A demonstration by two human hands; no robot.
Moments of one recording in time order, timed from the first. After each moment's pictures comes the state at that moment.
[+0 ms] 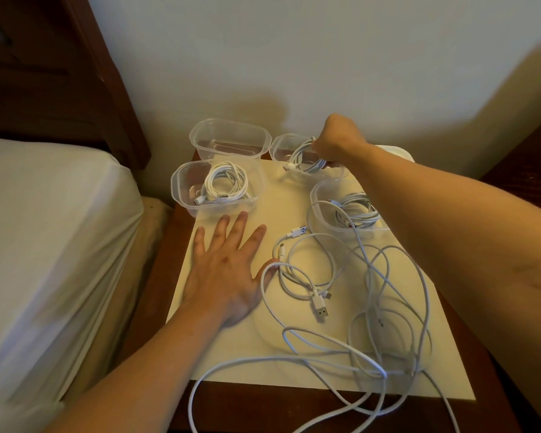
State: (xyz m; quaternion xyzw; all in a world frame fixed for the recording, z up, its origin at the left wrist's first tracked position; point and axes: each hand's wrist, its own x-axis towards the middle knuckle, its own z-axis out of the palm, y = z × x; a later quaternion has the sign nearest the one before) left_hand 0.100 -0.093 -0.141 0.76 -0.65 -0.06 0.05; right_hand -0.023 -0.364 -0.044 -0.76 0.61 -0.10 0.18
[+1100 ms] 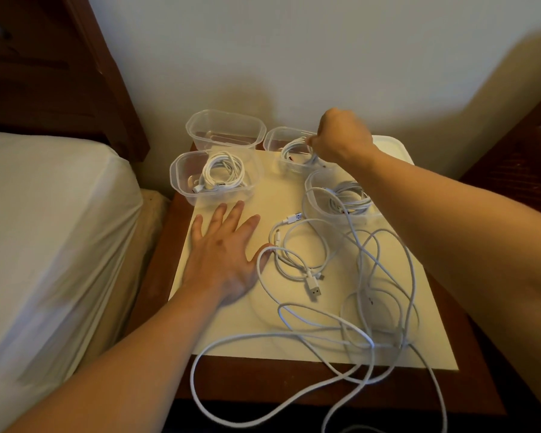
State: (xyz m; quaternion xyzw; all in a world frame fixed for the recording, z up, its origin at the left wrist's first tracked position) left_hand 0.103 -0.093 -0.143 0.76 -0.64 -0.07 0.11; right_hand -0.041 -0.333 -0.042 -0.80 0.59 -0.12 0.06
